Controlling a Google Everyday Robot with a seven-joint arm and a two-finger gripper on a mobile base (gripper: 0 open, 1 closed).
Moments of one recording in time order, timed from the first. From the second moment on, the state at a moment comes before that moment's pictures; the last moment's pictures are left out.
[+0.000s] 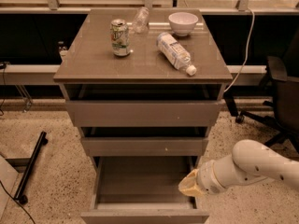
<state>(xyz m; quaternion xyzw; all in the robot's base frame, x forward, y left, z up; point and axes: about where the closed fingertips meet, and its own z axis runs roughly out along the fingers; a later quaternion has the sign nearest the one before) 0.418 -0.133 0.548 -0.55 0.76 0.25 0.22</state>
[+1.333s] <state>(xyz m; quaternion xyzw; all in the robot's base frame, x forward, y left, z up) 0.416 -0.125 0.437 -0.49 0.78 0.33 0.22</state>
